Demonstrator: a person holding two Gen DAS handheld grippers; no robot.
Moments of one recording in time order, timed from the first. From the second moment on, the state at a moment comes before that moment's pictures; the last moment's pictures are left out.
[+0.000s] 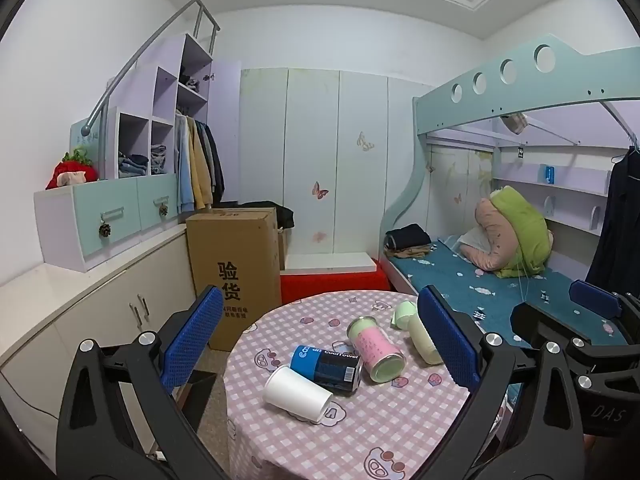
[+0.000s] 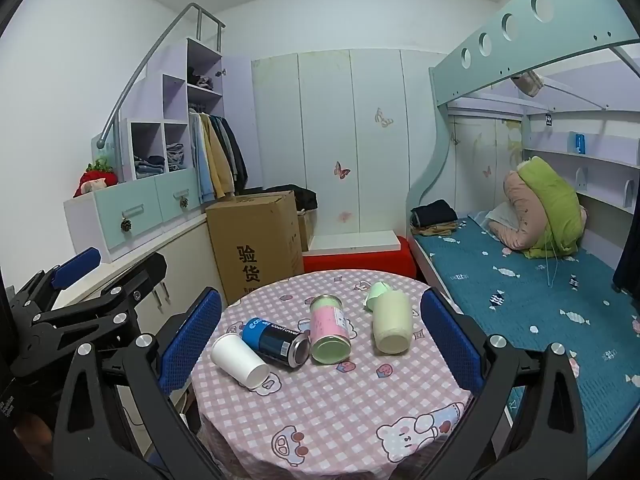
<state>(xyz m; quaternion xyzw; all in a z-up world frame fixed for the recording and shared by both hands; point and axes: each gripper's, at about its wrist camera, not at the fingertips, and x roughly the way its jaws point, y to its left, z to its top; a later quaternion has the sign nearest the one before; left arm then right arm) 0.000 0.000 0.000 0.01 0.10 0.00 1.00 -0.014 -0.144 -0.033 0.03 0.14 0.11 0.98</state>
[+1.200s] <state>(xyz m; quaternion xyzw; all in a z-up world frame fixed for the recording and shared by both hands) 0.000 0.000 0.000 0.01 0.10 0.00 0.99 -0.014 -0.148 -0.034 0.03 0.14 0.11 0.98</state>
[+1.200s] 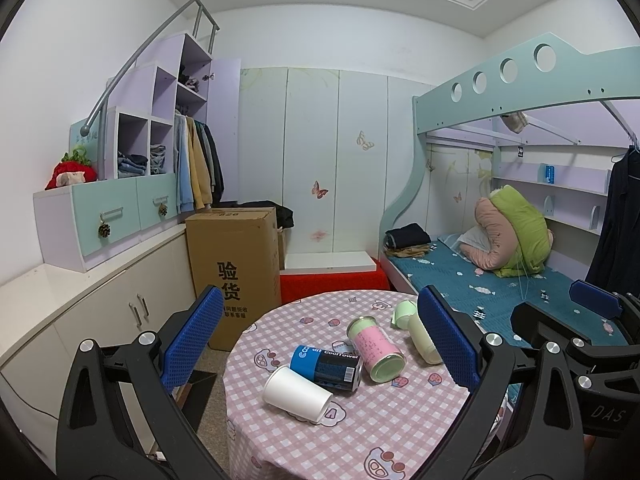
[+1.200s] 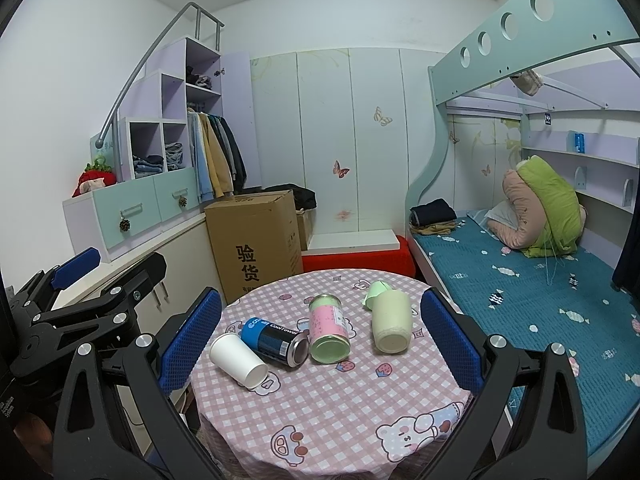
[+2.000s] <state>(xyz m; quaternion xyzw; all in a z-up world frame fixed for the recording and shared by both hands) 0.004 -0.001 -0.003 0.01 0.10 0.00 0.99 -0.013 -0.148 -0.032 0.03 0.14 0.11 0.98</state>
